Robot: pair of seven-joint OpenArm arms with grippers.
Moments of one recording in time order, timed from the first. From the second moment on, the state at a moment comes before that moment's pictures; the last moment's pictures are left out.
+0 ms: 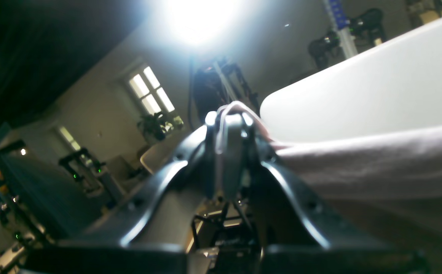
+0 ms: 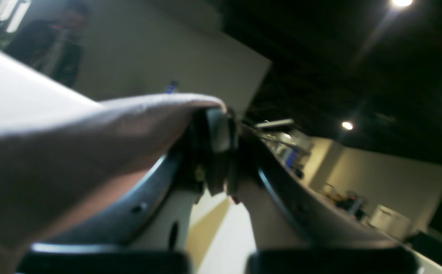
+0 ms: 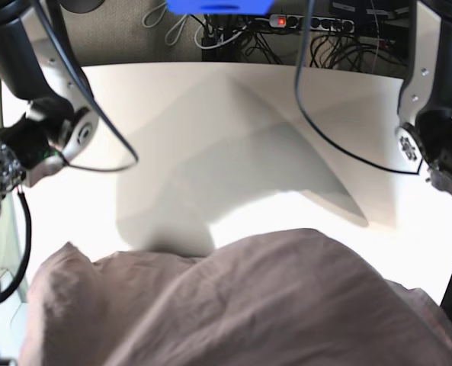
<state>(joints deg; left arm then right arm) -45.8 -19.6 -23.2 117.4 -4.2 -32.7 50.5 42.1 7.7 28.1 117.9 -3.0 40.4 -23.0</state>
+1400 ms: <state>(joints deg) -32.7 -12.4 -23.4 88.0 2.5 -32.4 50.4 42.2 8.6 25.7 72.6 -3.8 40.5 -23.5</state>
